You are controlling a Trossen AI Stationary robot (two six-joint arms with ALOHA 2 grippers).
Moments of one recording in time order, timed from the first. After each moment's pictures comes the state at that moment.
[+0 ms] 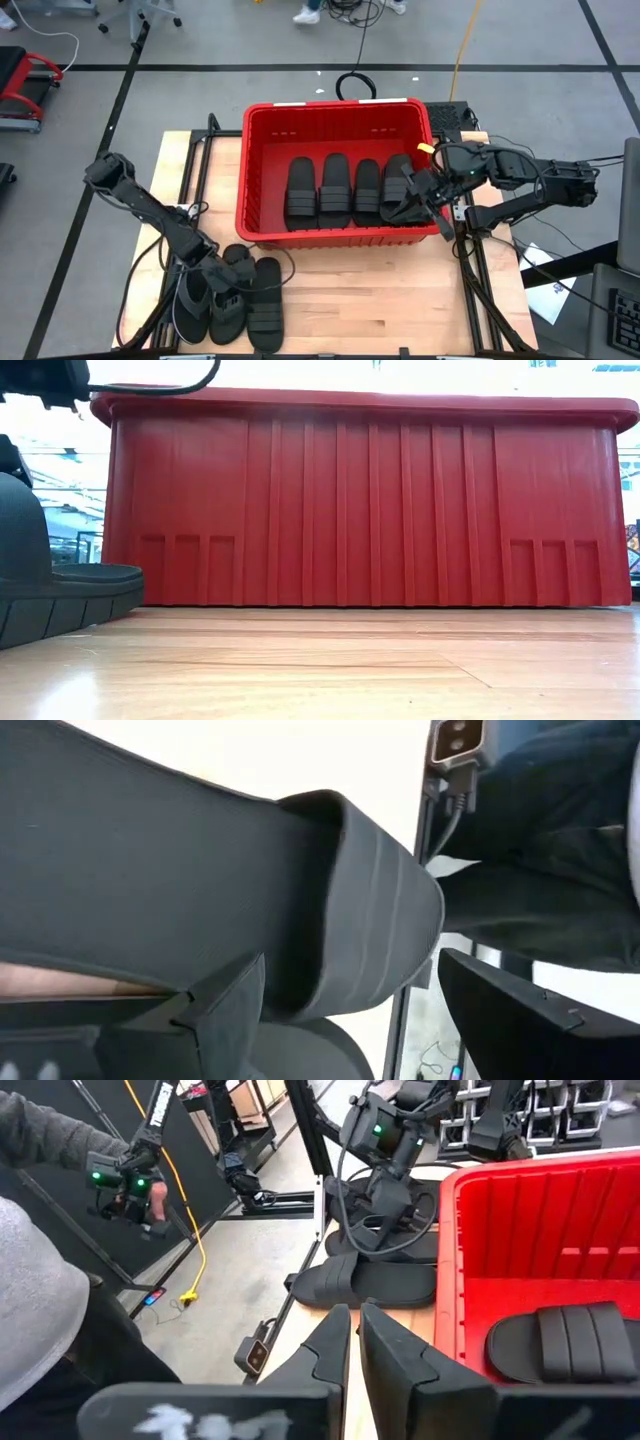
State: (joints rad) left arm -0.69 1.27 0.61 -0.11 0.08 -1.08; right arm 0.05 1.02 1.26 -0.62 -0.39 0.17
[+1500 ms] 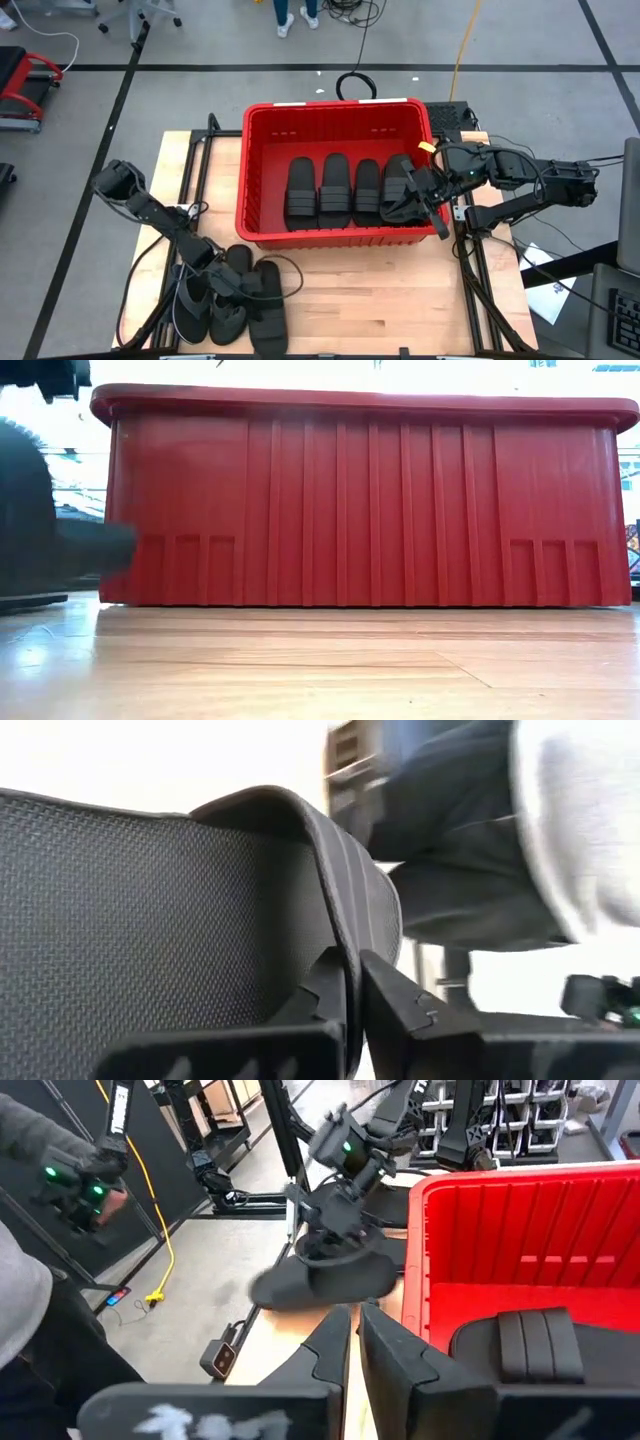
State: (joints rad) left arm -0.70 1.42 0.57 0.30 0.17 -0.98; right arm 0.05 1.02 1.26 -0.62 -0.31 0.12
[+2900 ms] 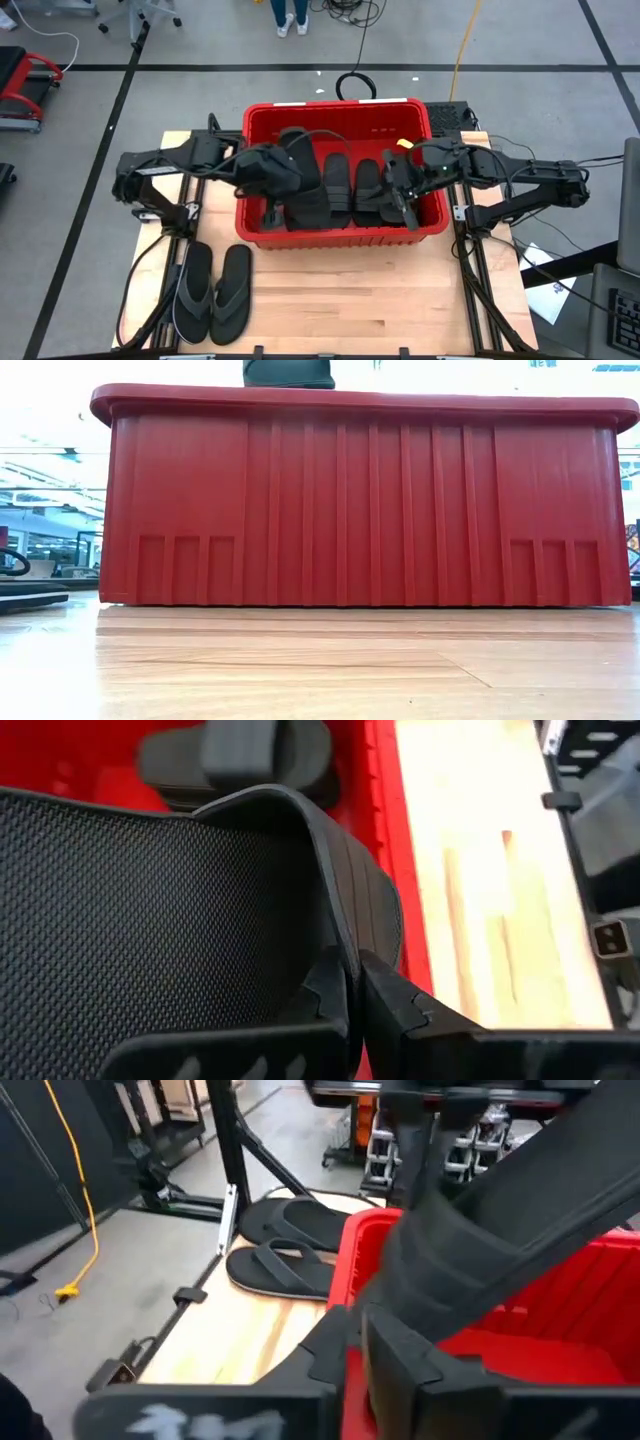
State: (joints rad) left arm -0.03 1.58 1.90 -1.19 0.01 -0.04; right arm -0.01 1.14 1.26 -0.47 -0.25 -0.06
